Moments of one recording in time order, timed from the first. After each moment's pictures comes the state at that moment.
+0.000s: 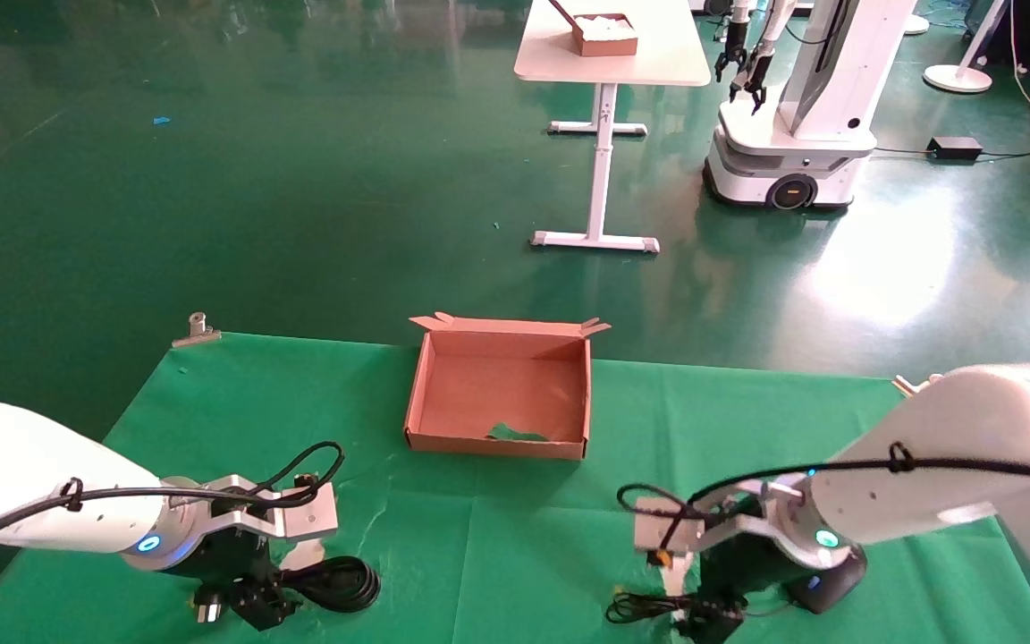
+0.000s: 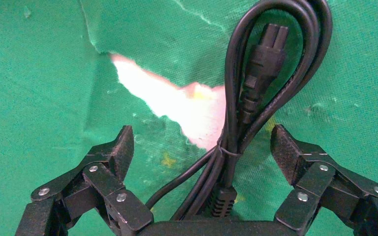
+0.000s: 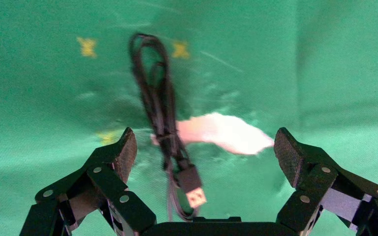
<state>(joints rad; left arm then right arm) -1.49 1.06 0.85 -0.92 2.20 1.27 -0.51 1.50 -1.13 -0.81 0.87 -2.05 -1.33 0.35</state>
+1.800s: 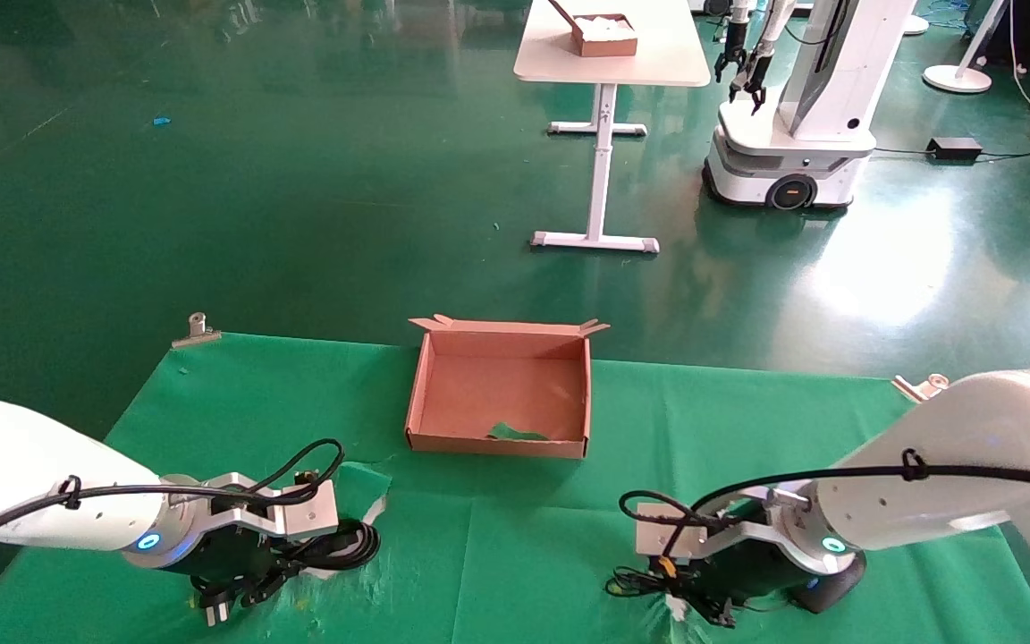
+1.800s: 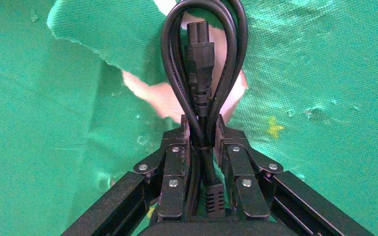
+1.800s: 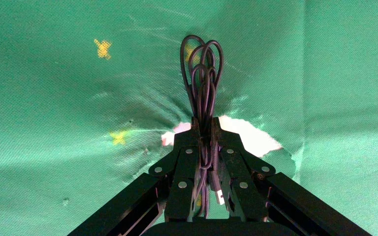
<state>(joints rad) -1.49 1.05 0.85 -0.92 2.20 1.26 -0.51 1.49 -1.13 -0.81 0.87 -2.05 -1.33 0.34</state>
